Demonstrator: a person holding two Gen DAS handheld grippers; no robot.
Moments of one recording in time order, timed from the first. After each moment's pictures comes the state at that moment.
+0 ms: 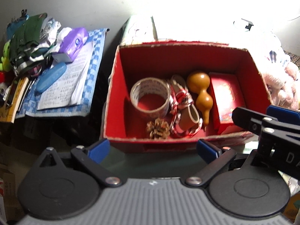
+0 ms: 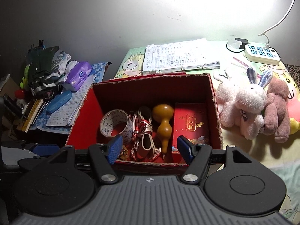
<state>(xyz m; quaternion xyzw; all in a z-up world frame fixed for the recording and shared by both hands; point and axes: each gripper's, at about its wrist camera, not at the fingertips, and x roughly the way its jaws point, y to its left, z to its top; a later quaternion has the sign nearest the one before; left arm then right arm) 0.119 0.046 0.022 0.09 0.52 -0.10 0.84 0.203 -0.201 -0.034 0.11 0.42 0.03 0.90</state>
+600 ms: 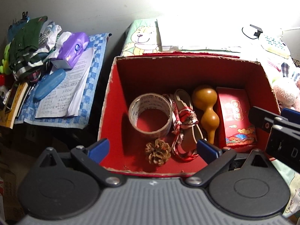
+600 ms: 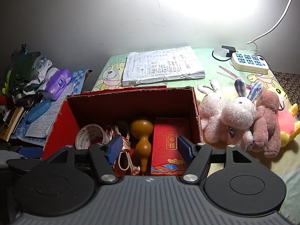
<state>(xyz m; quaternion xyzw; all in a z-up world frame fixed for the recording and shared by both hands) 0.157 0.031 0.010 0.09 0.51 -0.09 0.85 0.237 -0.215 -0.047 0.09 0.41 -0.01 0.91</state>
